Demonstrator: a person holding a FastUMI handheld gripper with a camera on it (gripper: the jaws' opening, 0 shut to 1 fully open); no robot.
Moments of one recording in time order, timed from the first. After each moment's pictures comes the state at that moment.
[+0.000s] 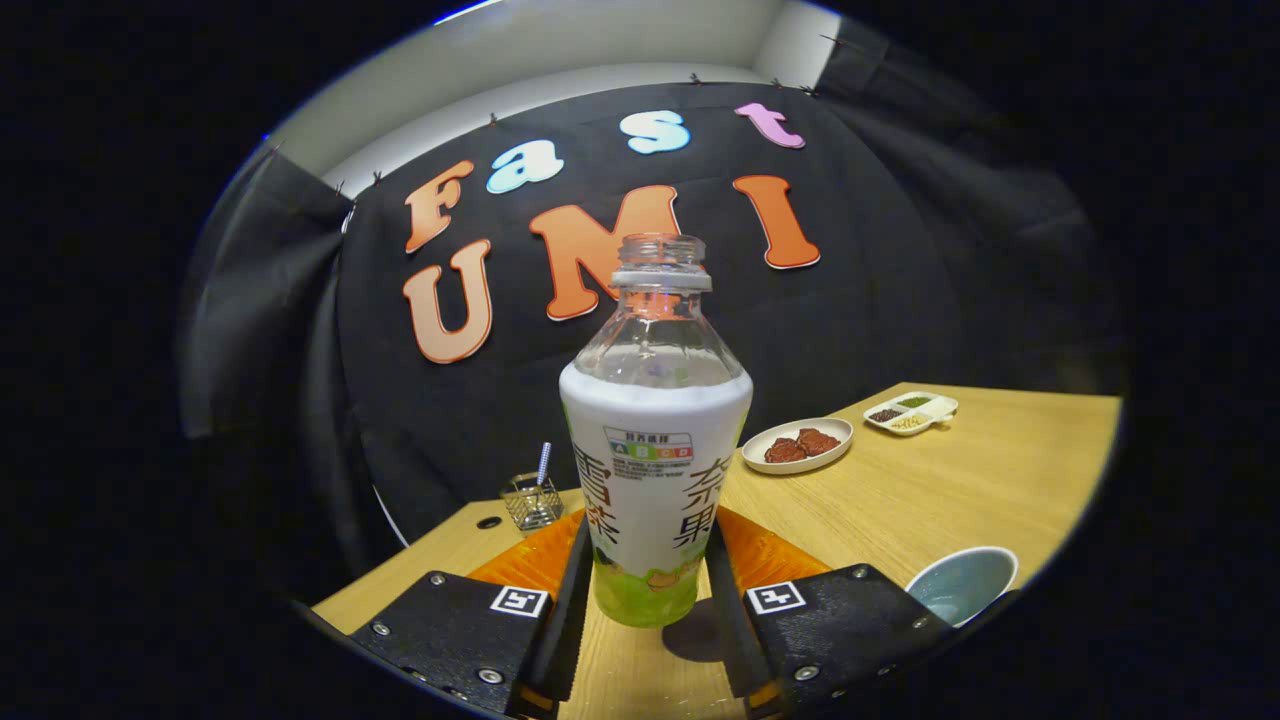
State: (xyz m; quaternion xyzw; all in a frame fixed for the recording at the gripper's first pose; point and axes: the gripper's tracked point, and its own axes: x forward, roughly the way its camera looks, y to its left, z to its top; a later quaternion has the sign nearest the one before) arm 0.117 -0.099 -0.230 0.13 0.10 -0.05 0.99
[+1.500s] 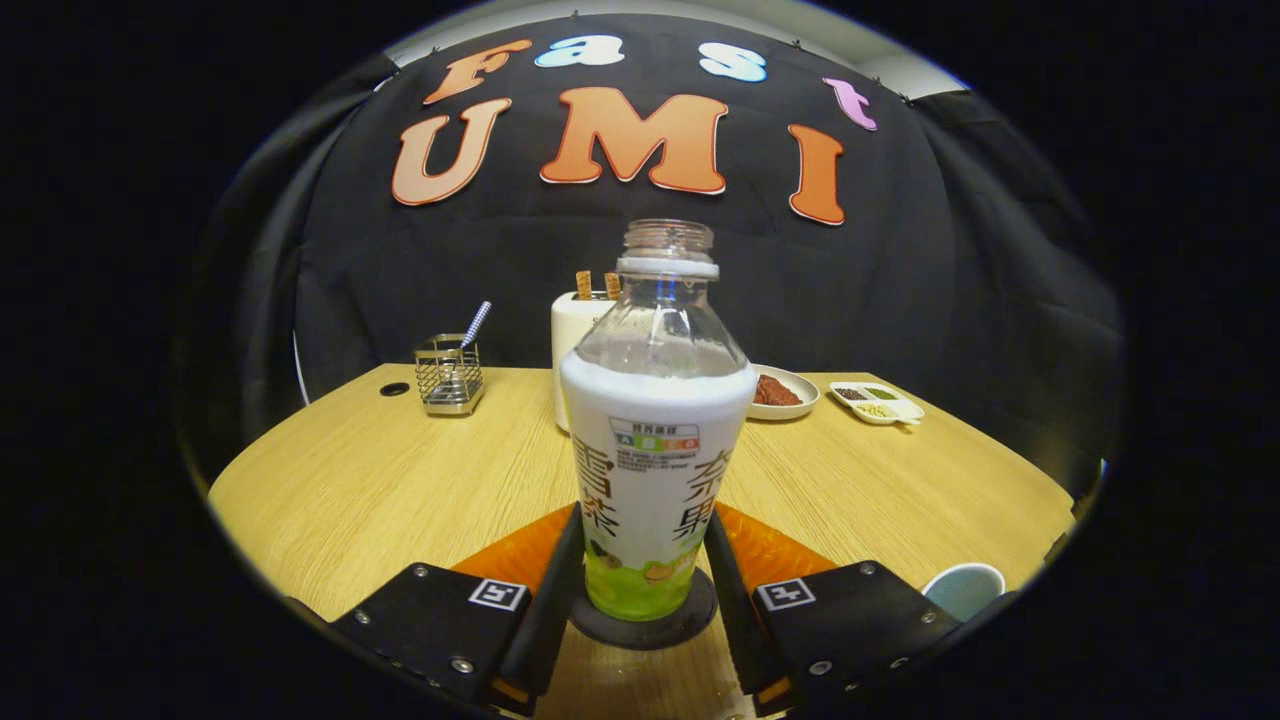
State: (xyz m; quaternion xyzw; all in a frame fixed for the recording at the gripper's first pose) arm 0.121 -0.109 -0.318 0.00 0.26 -0.09 0.96
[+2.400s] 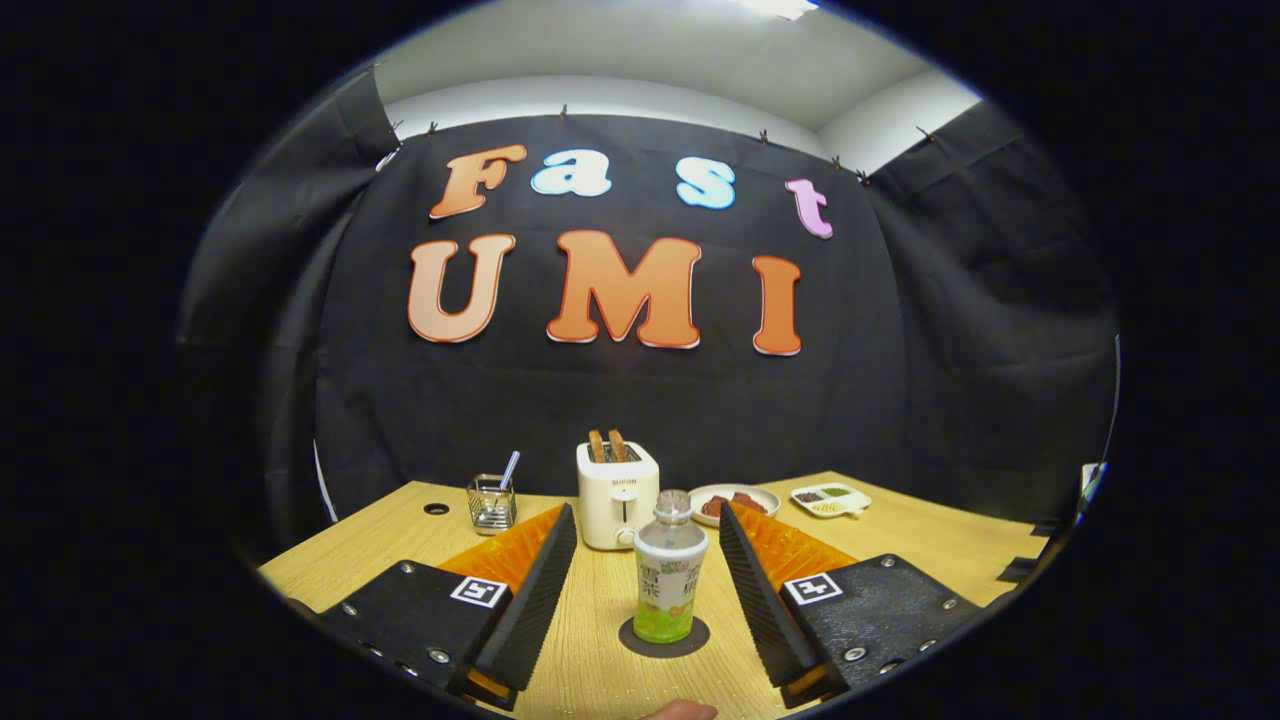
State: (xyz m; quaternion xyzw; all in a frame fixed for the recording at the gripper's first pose) arm 0.072 -0.072 -0.112 -0.01 0.06 -0.12 0.99
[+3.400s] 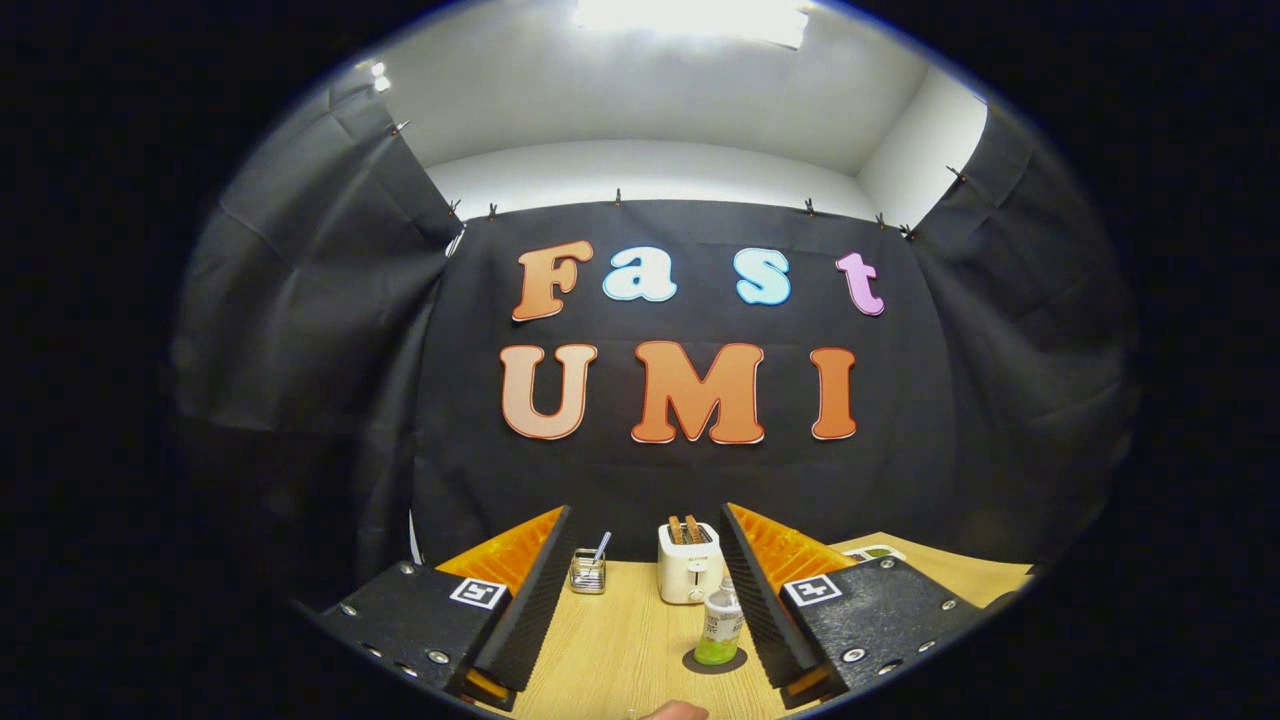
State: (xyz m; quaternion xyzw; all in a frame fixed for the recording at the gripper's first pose) arm -0.001 -0.020 0.015 0.03 -0.02 -0.01 1.00
